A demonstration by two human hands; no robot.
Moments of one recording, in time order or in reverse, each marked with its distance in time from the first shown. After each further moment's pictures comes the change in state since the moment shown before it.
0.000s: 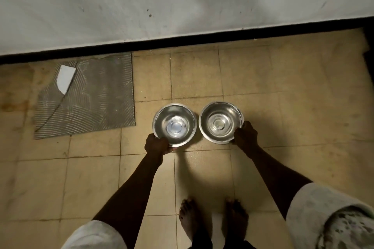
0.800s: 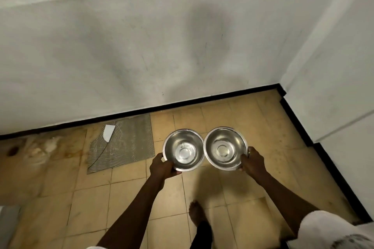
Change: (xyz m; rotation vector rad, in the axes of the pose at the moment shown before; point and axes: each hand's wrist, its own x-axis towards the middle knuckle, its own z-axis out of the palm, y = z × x) left_hand -0.474 0.086 -0.219 0.052 -0.242 0.266; right_hand -0.465 -0.089 -0.249 0.003 0.130 -0.219
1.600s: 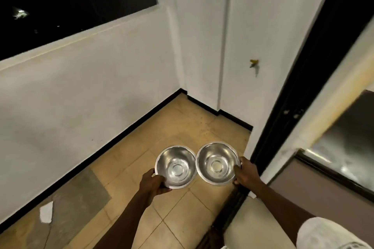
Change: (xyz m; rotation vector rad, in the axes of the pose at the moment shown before) left_hand -0.247 -0.144 0.037 0.440 -0.553 0.183; right_hand -0.382 0.235 -0.135 0.284 0.390 0.225
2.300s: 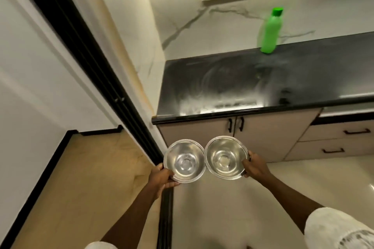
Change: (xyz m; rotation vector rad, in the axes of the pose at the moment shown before) left_hand -0.227 -0.120 0.341 0.544 -0.601 0.057; right_hand -0.309 0.331 -0.251 0.330 0.564 0.362
